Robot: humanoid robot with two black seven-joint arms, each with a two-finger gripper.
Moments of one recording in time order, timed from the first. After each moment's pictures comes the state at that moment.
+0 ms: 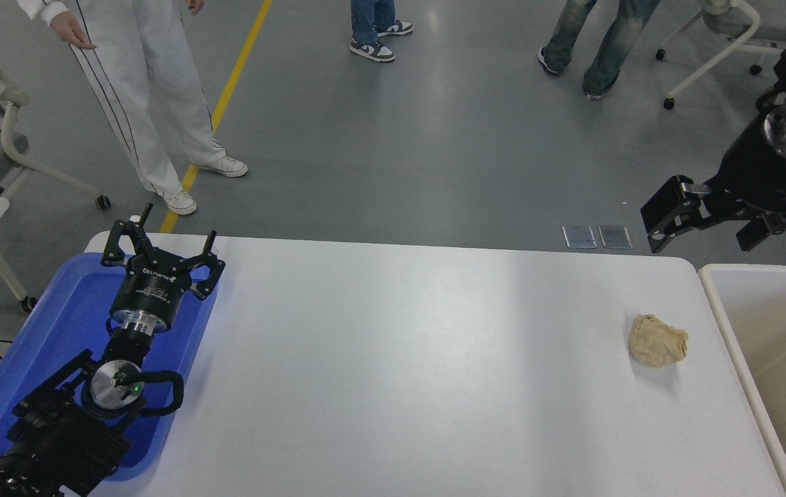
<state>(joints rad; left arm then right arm) -0.52 0.21 -0.98 -0.54 -0.09 -0.62 -0.36 2.37 -0.33 -1.47 1.42 -0.23 0.79 0.06</state>
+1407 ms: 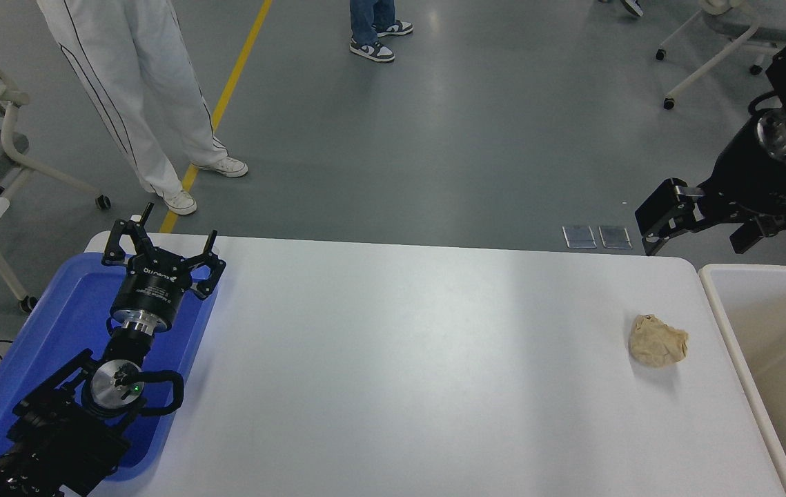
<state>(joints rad) -0.52 0.21 -0.98 -0.54 -0.09 -0.62 -0.36 2.37 -0.33 -1.46 1.42 -0.23 0.79 0.06</state>
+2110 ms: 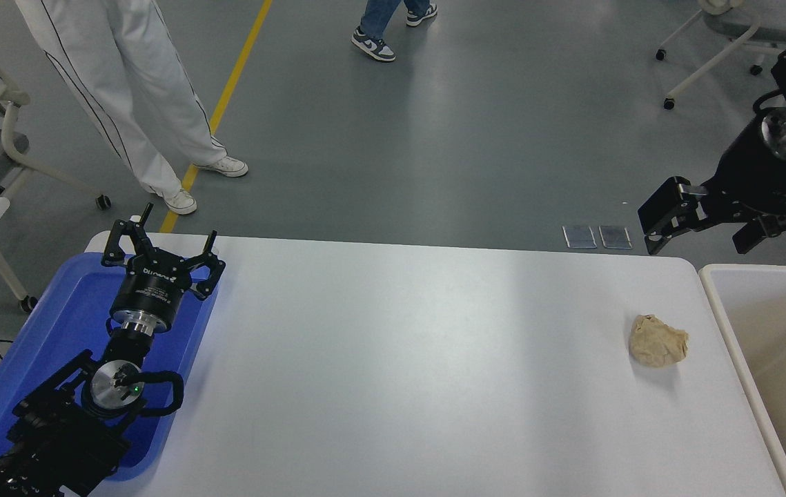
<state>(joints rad) -0.52 0.21 -0.98 -0.54 -0.09 -0.62 -0.36 2.37 -0.35 -1.48 1.41 -0.23 0.79 0.06</state>
